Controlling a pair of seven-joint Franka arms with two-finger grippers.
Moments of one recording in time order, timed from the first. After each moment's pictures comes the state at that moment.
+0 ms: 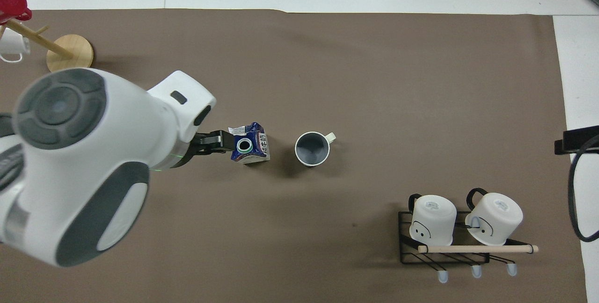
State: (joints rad) left arm -0.50 -0.06 0.05 -1.77 -0.02 1.74 -0.48; right arm 0.06 -0.14 -0.12 -1.60 -0.02 1.45 0.09
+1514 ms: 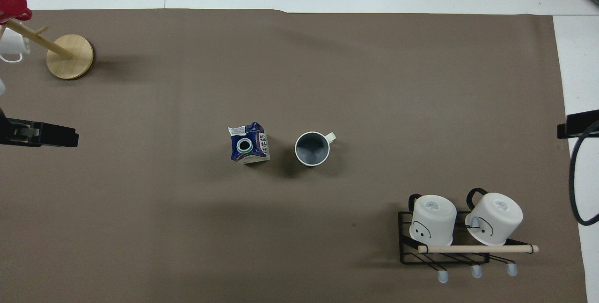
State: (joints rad) left arm -0.18 -0.14 0.08 -1.69 0.01 1.59 0.03; right arm 0.06 -0.10 -0.12 -1.54 -0.02 1.48 0.09
